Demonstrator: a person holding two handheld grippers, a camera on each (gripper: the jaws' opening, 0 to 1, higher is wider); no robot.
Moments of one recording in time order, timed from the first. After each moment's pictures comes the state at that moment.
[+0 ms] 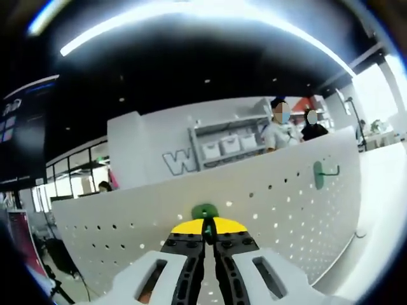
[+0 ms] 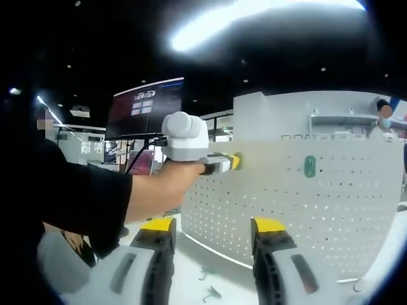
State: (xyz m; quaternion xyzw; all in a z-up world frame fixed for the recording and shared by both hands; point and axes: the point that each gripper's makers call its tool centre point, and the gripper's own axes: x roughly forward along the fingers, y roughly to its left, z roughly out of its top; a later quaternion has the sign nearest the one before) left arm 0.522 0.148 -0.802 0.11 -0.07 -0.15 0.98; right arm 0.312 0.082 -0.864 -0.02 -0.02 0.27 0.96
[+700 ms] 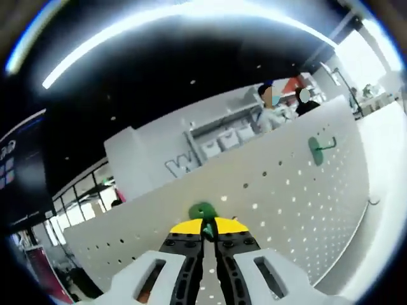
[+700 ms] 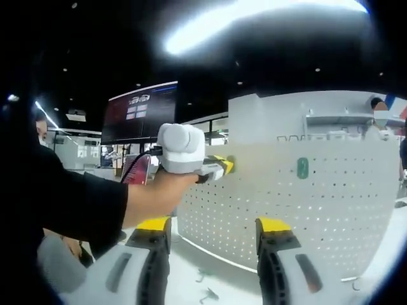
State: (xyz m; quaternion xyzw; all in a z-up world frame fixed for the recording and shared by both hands) left arm 0.524 0.145 -0.804 0.22 -0.09 -0.14 0.96; right arm 0.313 0.074 -0.860 -0.01 -0.03 0.26 0.97
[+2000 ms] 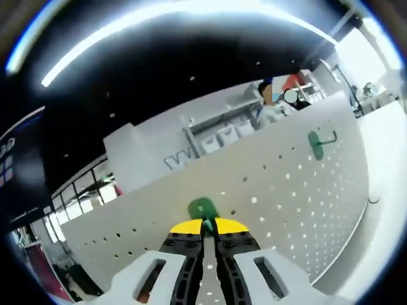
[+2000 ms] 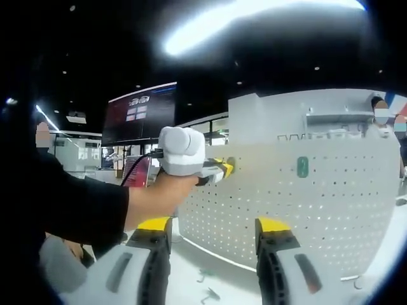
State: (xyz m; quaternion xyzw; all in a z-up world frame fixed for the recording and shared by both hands) left arm 0.523 0.149 -0.811 0.21 -0.07 -0.14 0.97; right arm 0.313 0.072 -0.860 0.00 -0.03 0.26 0.97
